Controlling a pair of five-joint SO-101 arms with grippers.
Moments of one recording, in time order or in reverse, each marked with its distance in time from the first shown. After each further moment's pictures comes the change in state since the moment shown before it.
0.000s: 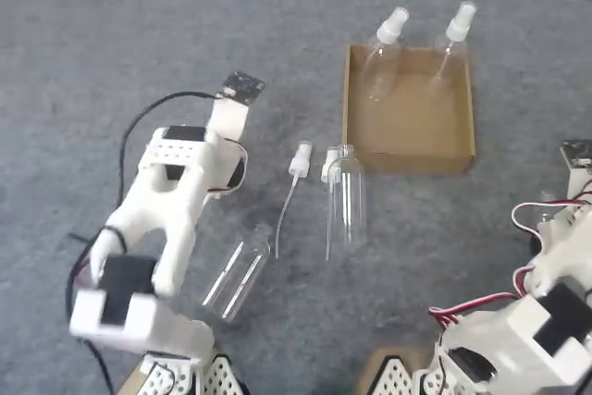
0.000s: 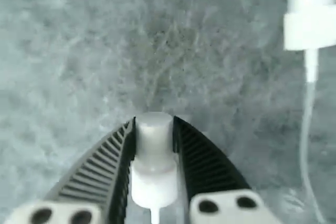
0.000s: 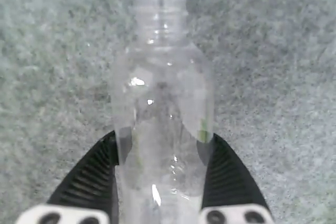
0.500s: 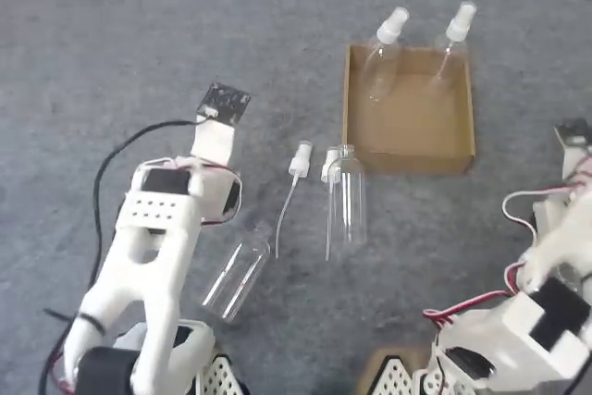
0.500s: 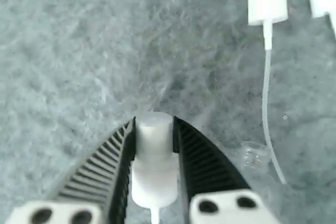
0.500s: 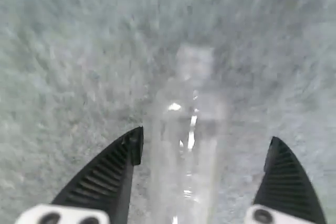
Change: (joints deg) left arm 1.2 -27.3 19.5 0.4 5.0; right arm -5.6 0.0 -8.5 7.7 -3.6
